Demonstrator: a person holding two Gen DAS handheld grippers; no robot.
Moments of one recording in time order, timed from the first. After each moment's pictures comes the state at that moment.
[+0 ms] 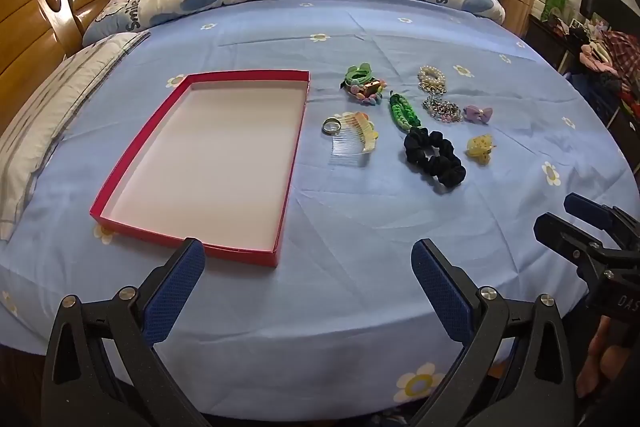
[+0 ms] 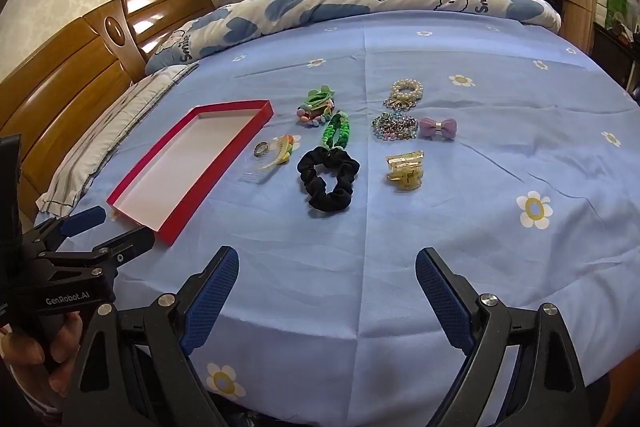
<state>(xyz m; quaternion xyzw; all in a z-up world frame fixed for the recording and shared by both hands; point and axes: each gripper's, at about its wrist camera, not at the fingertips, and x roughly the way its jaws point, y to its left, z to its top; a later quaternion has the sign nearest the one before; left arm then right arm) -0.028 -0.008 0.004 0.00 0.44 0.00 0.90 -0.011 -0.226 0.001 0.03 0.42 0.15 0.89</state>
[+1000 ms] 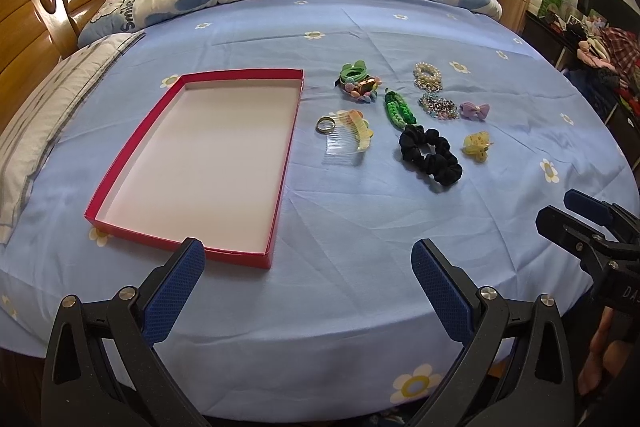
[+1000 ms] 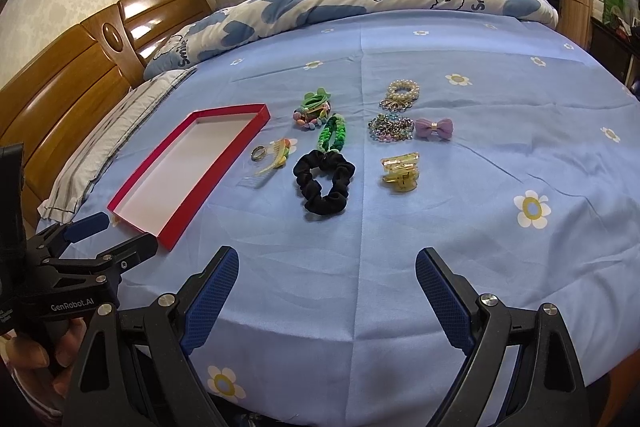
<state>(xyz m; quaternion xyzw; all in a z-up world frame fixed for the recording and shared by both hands) -0.025 -0.014 0.003 0.00 0.45 0.00 0.90 -0.008 -0.231 0.002 0.04 0.42 0.15 0.89</state>
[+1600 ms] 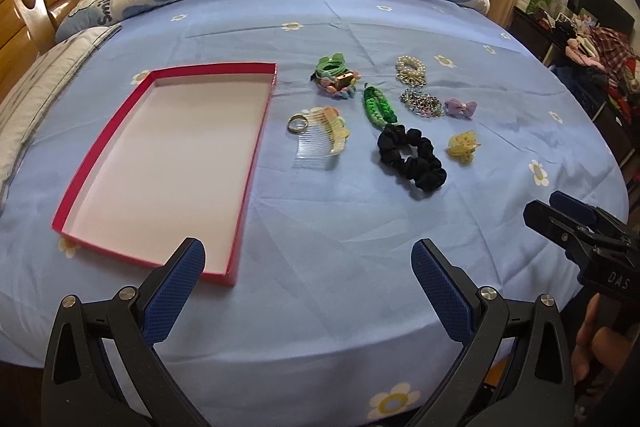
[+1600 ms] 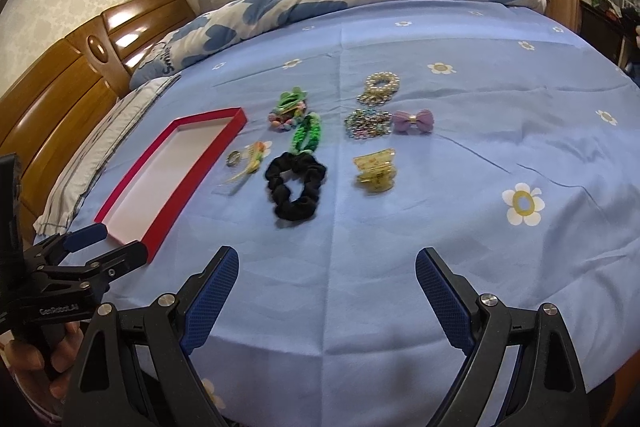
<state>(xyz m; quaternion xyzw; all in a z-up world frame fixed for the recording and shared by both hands) 0.000 -0.028 -0.007 -0.01 0.46 -0.04 0.89 0.008 -0.257 -0.012 0.07 0.41 0.13 0.90</state>
